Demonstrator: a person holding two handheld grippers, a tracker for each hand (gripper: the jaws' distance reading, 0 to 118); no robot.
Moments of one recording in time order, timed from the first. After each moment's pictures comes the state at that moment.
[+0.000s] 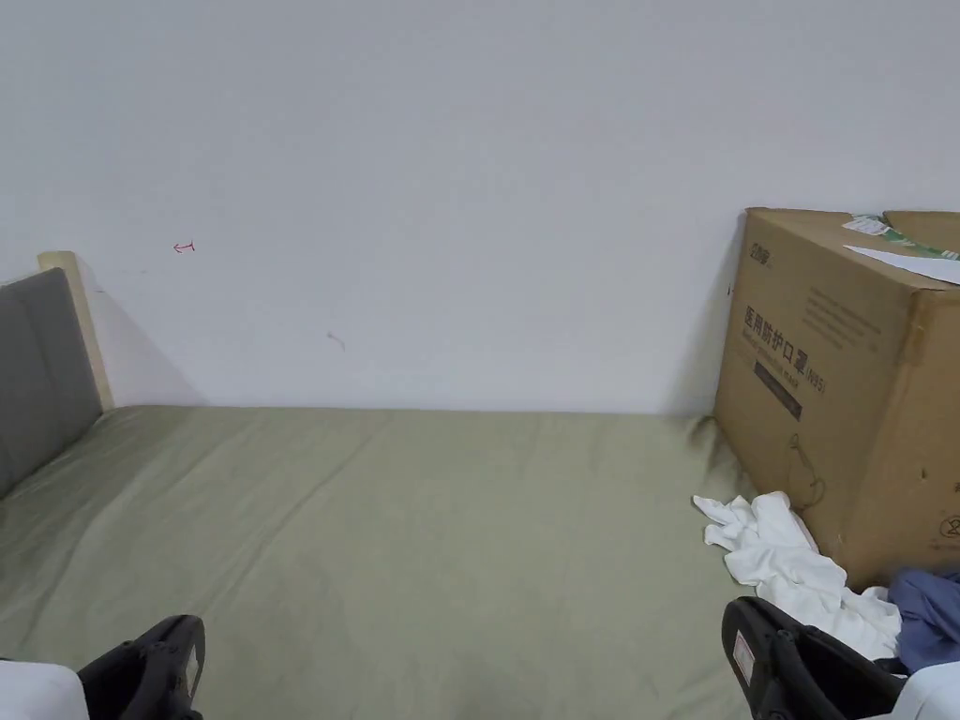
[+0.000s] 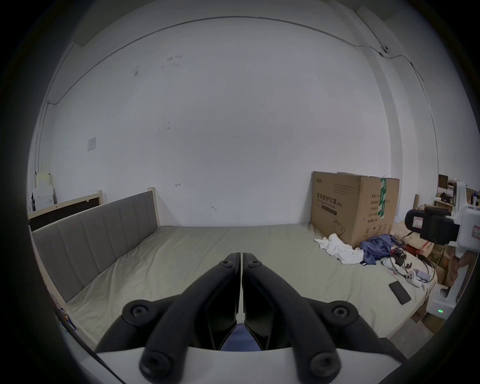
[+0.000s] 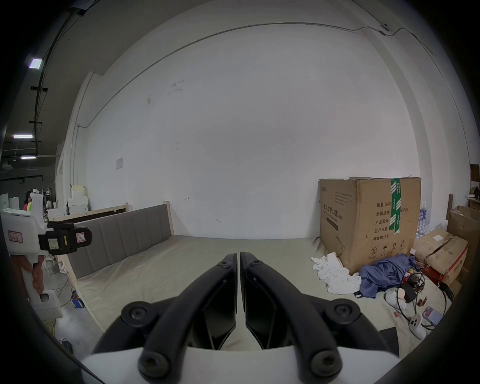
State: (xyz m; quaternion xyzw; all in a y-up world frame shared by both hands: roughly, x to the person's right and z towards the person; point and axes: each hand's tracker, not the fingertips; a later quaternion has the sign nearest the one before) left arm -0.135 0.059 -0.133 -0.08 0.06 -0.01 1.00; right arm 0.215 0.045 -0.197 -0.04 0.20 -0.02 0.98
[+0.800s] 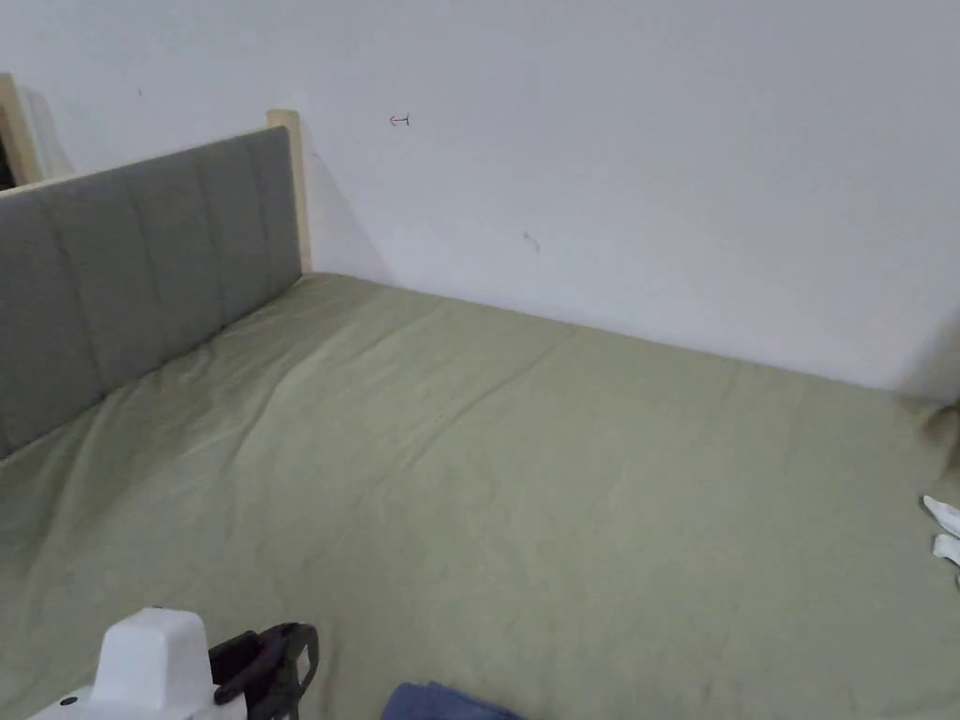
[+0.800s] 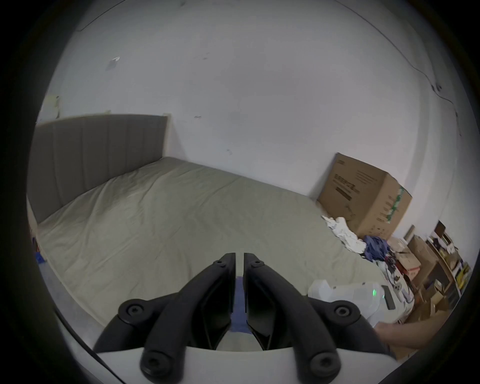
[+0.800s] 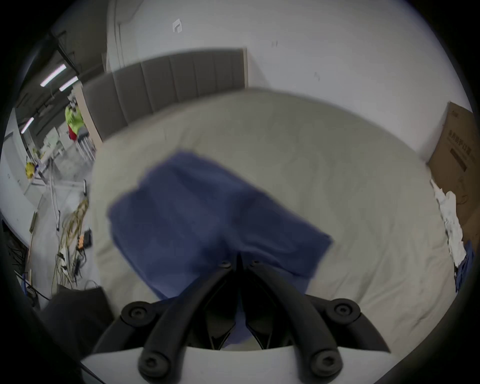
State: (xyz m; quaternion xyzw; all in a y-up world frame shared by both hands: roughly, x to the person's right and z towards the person) left arm -0.262 -0.066 -0.164 -0.20 0.08 0.16 0.96; right arm -0.034 -0.253 -0.342 -0.40 0.39 0.19 0.80
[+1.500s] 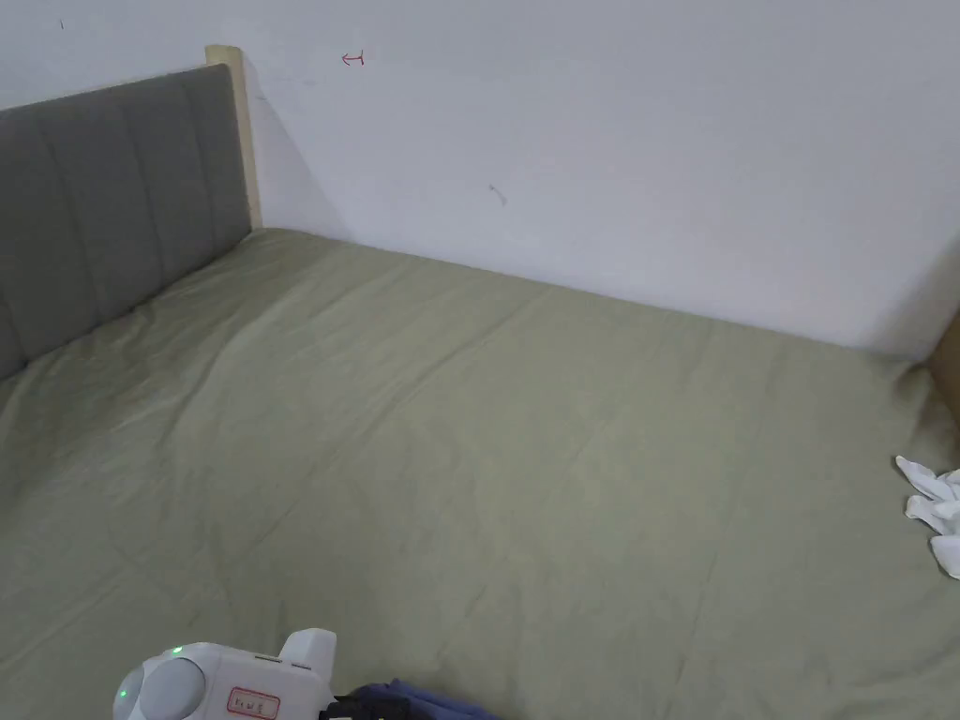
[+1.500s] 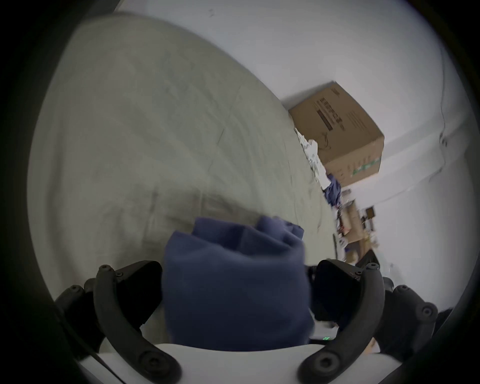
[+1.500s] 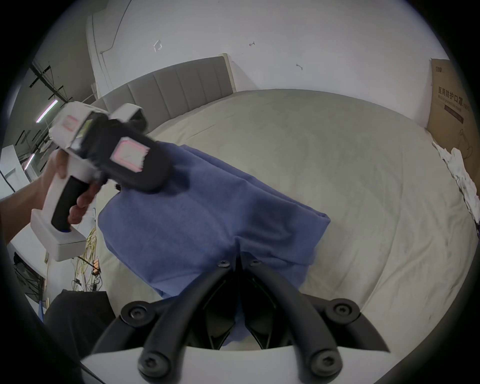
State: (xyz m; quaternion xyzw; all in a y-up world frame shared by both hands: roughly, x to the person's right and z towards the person) left arm -0.306 -0.267 -0.347 -0.47 -0.19 0.37 0.78; right arm 0.008 -0.261 -0.337 -0.39 0.40 0.08 0.82
